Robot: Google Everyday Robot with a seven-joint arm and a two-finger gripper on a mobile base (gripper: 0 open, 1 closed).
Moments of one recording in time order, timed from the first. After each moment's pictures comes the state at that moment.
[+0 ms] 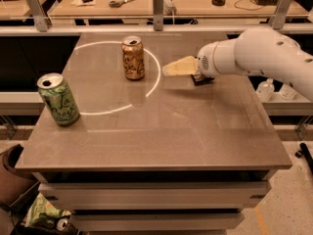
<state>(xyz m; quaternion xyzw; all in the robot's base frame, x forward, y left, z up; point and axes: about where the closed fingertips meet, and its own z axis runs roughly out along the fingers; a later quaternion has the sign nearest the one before) 0.684 -0.119 0.862 -0.21 0.85 0.14 0.46</state>
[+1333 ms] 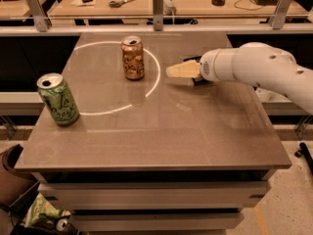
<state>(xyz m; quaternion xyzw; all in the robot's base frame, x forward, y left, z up) 0.699 -0.134 0.842 -0.18 0.85 0.13 0.49</state>
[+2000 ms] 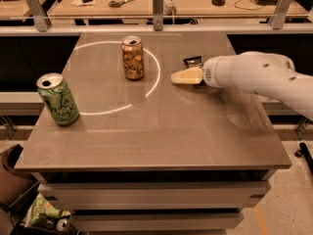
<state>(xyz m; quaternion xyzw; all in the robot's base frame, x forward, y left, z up) 0.700 -0.154 0.819 -0.16 0.86 0.10 0.48</state>
